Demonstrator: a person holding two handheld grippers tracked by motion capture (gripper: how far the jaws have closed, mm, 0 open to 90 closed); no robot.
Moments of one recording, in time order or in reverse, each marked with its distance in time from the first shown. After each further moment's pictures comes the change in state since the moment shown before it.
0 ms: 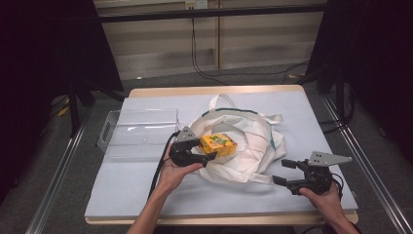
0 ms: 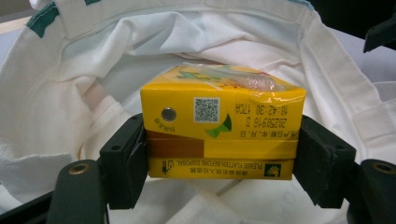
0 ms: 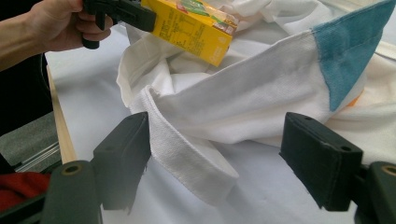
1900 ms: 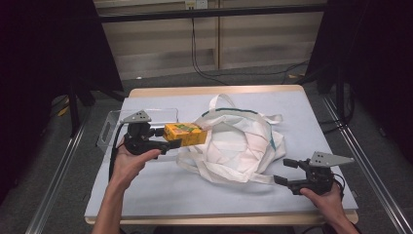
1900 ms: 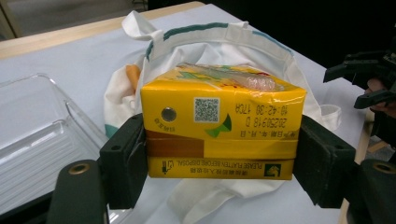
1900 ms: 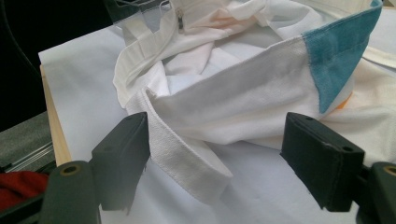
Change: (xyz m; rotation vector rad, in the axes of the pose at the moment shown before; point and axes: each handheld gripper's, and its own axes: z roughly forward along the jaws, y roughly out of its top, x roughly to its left) left arm 0.042 0.033 -0.116 0.001 -0.006 -0.131; right arm 0.001 0.000 -0.003 -0.006 -0.021 -0.020
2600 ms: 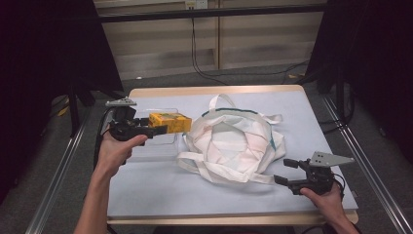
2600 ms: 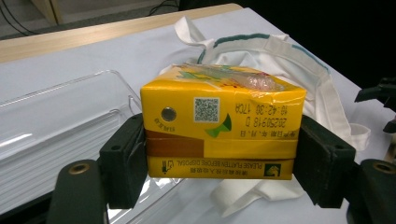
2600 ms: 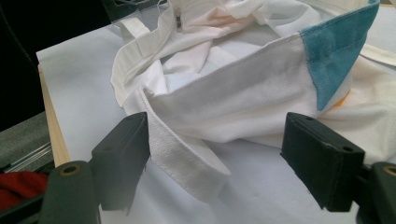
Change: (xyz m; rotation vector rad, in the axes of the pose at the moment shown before) left arm 0.032 0.021 -0.024 0.027 0.105 -0.107; right arm -0.001 -0.001 0.000 0.003 -0.006 0.008
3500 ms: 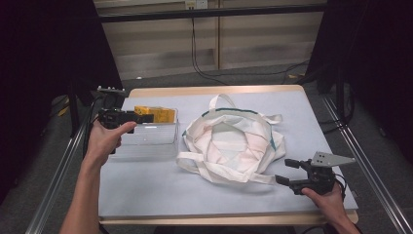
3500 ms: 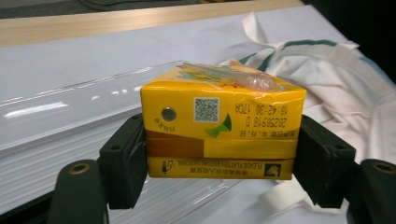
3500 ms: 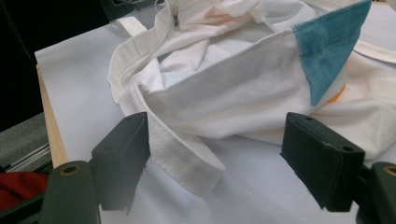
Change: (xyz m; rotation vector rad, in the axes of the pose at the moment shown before) left arm 0.037 0.021 -0.007 0.082 0.147 -0.116; right arm -0.004 -0.003 -0.003 0.001 -0.005 0.009
